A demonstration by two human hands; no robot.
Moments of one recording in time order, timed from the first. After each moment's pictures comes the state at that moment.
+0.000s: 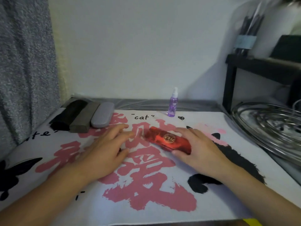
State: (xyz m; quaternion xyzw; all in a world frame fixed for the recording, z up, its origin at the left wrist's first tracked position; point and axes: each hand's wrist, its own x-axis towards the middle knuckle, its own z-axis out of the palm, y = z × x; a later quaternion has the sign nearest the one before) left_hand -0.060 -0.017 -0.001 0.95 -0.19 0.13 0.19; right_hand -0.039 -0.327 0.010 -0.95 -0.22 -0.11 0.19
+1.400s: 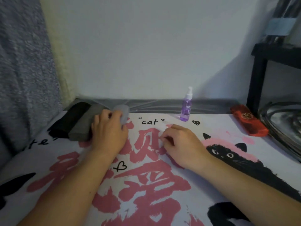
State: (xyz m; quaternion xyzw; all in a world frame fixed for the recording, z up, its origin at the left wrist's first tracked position) left_hand 0.039 -0.025 0.000 0.96 0.11 0.22 0.13; right_hand 0.043 -0.257 -0.005 -0.93 -0.26 -0.12 0.24
